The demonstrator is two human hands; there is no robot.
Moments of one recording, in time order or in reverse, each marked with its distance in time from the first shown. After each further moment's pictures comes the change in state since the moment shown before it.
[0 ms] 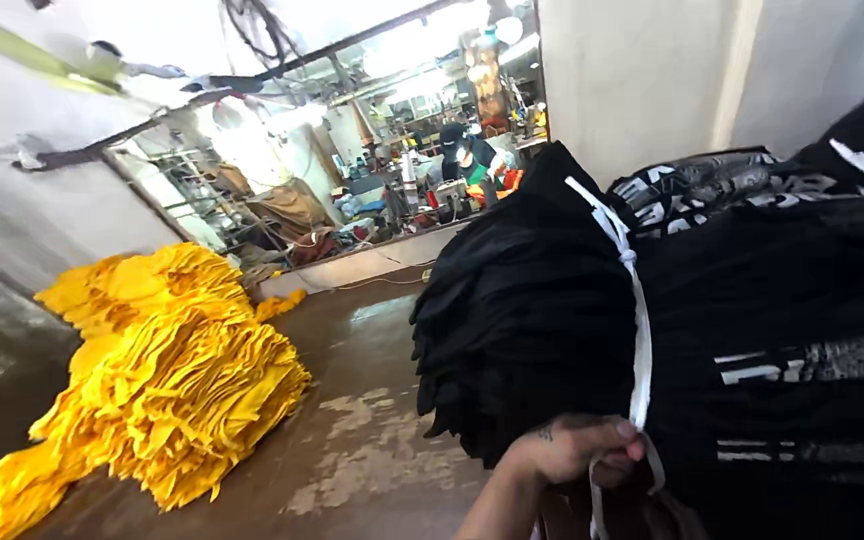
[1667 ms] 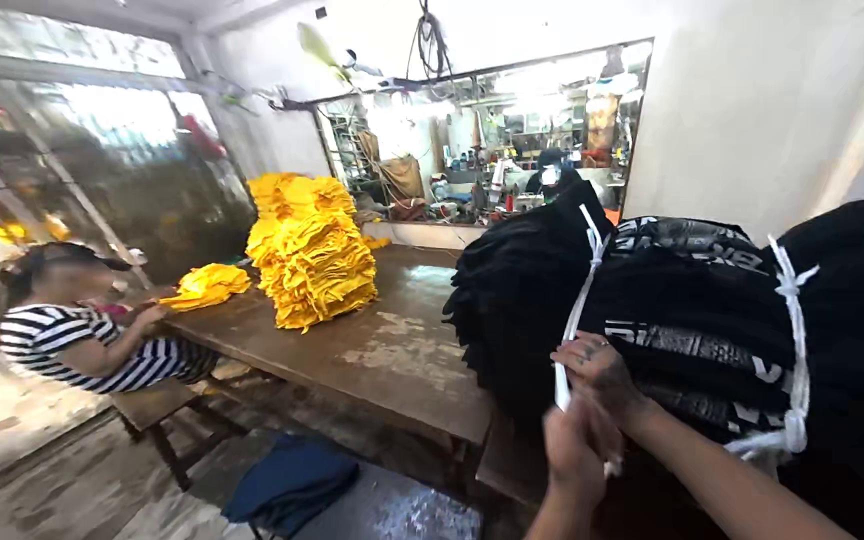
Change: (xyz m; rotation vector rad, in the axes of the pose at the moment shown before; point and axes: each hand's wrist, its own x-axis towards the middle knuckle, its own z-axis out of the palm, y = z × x) left_hand 0.085 -0.075 0.249 0.021 1.001 1.124; right_hand 0.120 -0.205 -0.089 -0.114 -0.345 -1.533
